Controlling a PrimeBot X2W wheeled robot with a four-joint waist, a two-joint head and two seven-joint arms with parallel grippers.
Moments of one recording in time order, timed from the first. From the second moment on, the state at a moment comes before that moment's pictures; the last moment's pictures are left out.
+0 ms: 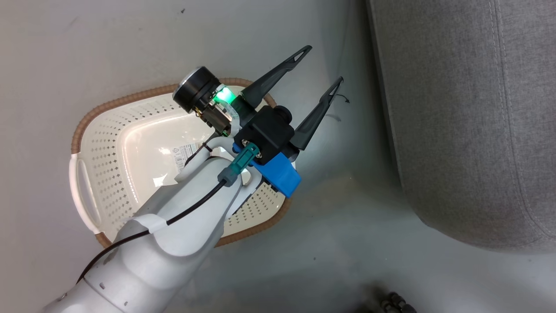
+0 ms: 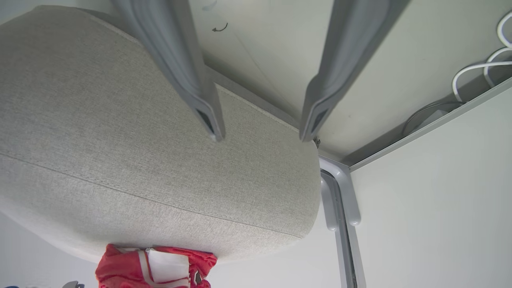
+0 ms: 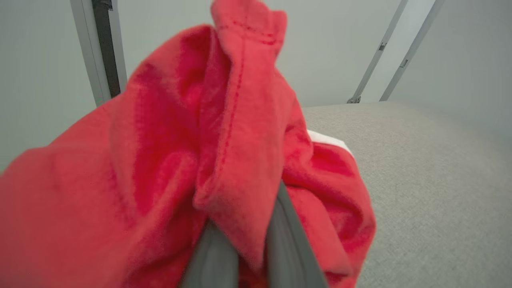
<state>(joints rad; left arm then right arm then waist) -0.84 0.16 -0.79 0.42 -0.19 -0.09 -0.25 -1.03 -0.50 -0.35 0.83 0.23 0.13 -0.26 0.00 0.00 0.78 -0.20</state>
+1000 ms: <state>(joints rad) -0.44 0.15 -0.47 0.32 -0.27 -0.01 -0.26 -0.41 -0.25 -0.17 0.19 0.18 0.13 -0.26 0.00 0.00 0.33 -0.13</state>
